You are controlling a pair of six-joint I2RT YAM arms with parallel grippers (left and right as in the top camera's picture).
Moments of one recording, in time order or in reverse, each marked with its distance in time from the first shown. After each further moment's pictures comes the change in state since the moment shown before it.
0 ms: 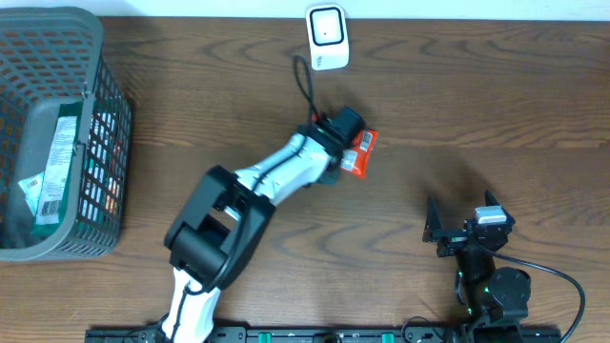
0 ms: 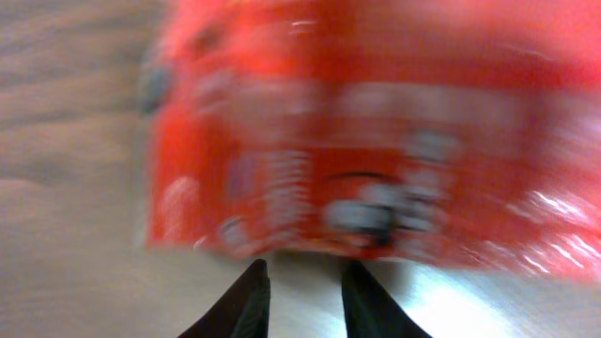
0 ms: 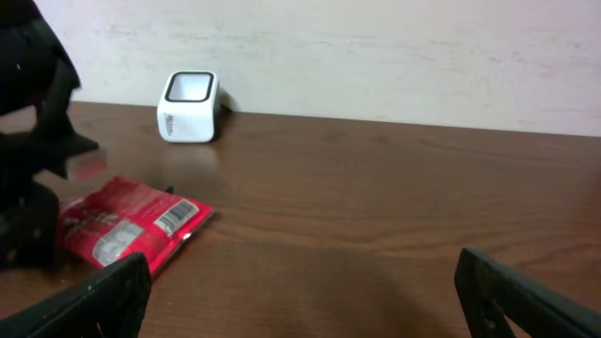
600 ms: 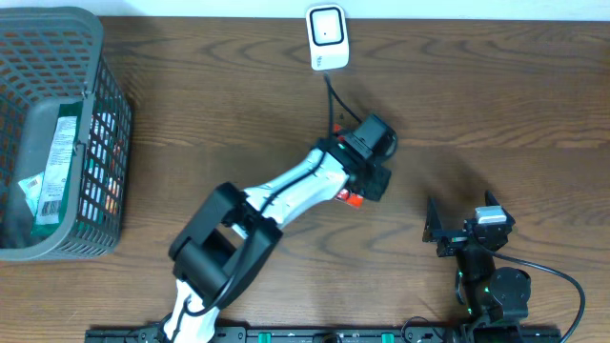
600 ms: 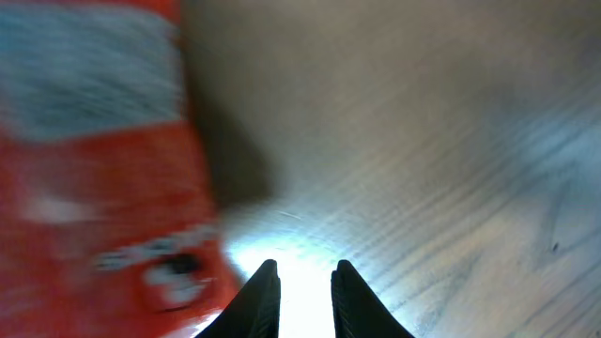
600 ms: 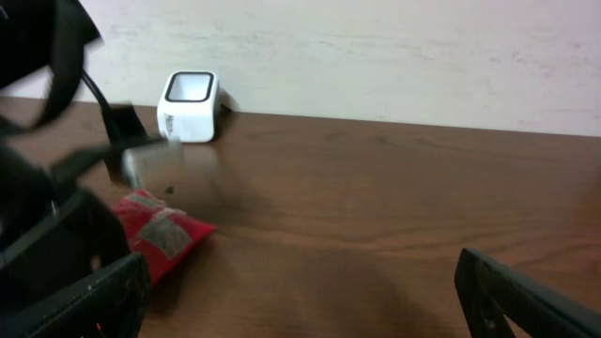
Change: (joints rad) left arm -0.150 -0.038 -0.001 0.166 0.495 0.000; right arm 0.000 0.000 0.000 0.000 0.000 0.000
